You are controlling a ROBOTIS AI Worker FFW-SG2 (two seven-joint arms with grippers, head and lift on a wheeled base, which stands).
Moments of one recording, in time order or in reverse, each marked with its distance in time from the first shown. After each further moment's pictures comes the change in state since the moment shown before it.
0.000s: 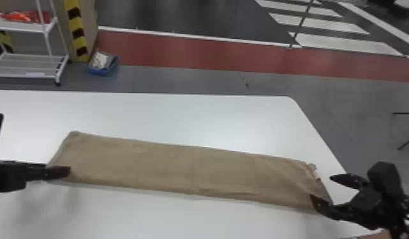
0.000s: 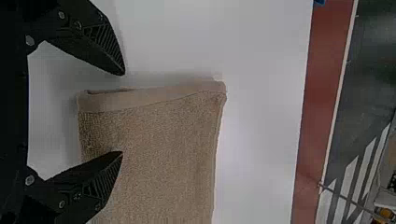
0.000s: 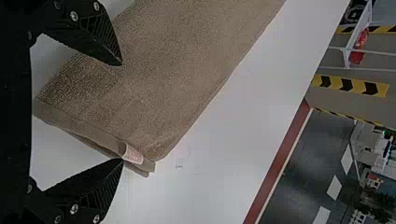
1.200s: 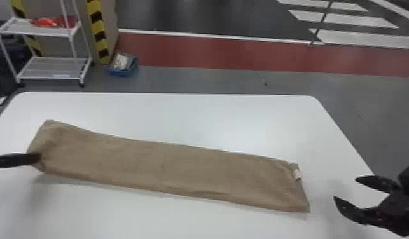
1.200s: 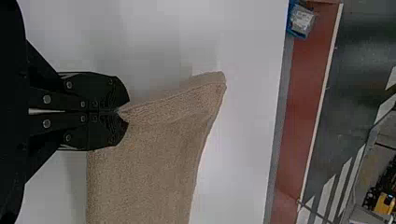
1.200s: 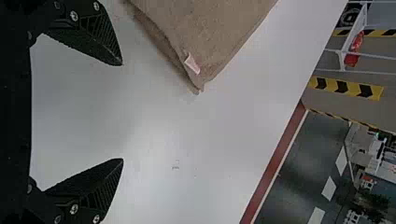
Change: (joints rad) left arm 0.007 0.146 0.171 0.029 0.040 -0.026 -0.090; right arm -0.004 0.001 -0.002 0.017 -0.010 -0.031 -0.008
